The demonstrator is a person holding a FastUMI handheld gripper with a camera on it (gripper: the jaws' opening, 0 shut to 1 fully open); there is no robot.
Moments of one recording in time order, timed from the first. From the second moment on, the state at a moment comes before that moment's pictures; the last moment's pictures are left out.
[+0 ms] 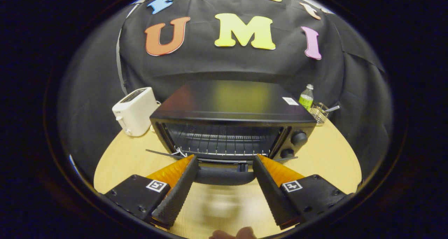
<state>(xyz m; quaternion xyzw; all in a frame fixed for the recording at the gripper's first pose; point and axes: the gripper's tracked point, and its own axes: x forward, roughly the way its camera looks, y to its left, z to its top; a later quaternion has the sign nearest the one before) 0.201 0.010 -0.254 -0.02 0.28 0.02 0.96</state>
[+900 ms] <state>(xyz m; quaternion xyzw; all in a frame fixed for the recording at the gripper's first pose) 0.148 0.004 -0.333 0.02 0.38 0.03 0.92</state>
